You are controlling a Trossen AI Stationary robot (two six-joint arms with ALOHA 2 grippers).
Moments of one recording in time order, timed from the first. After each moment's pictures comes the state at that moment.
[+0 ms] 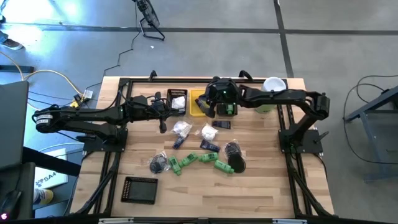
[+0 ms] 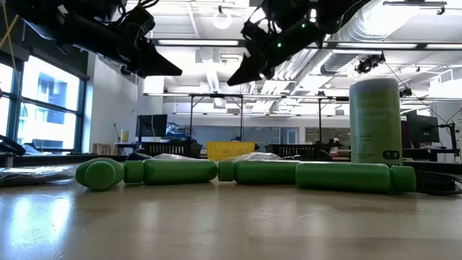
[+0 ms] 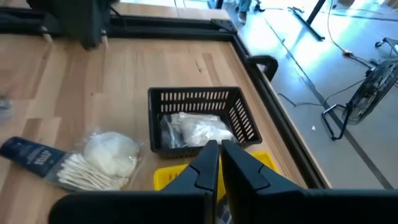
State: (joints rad) left arm 0.26 0.96 0.46 0.29 -0.01 0.13; right arm -0.32 1.65 1.14 0.04 0.00 -0.19
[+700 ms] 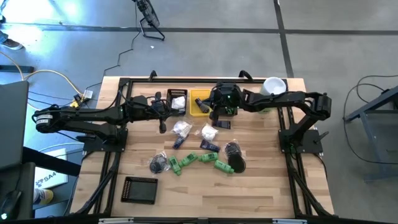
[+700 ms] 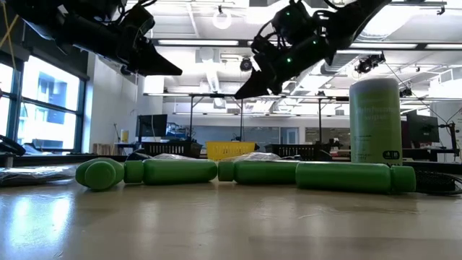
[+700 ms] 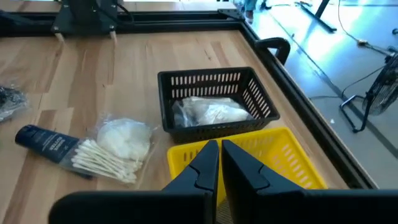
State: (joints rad) left arm 0.26 0.96 0.46 0.29 0.00 0.18; right arm -0.34 1.63 0.97 0.22 -0.06 -0.12
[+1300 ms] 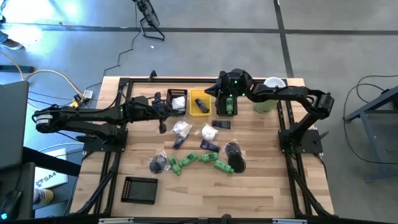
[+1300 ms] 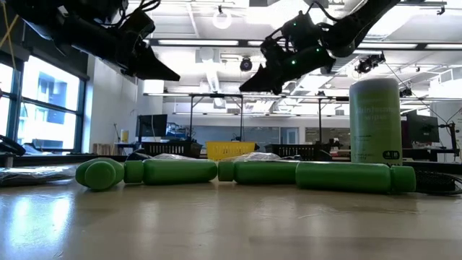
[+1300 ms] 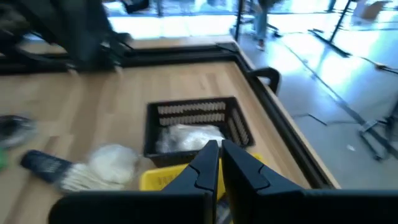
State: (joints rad) left arm 0.26 0.96 0.46 0.24 -0.03 0.17; right arm -0.53 1.61 0.97 0.31 -0.34 -0.15
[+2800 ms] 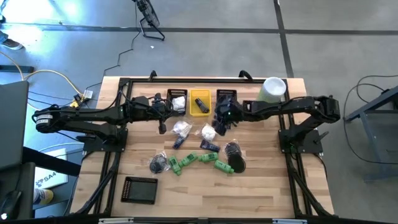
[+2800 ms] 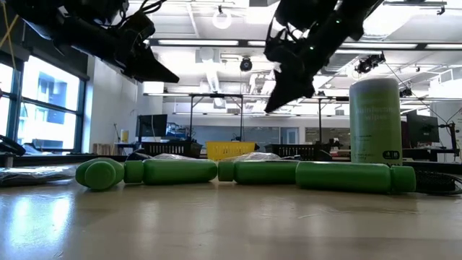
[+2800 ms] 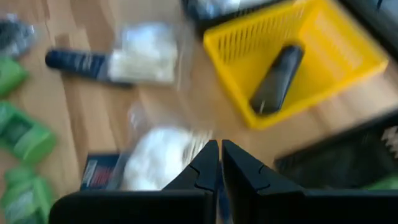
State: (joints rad) left arm 0.26 0.96 0.46 0.22 -0.02 0.12; right arm -0.14 1.53 0.97 -0.26 0.14 0.24
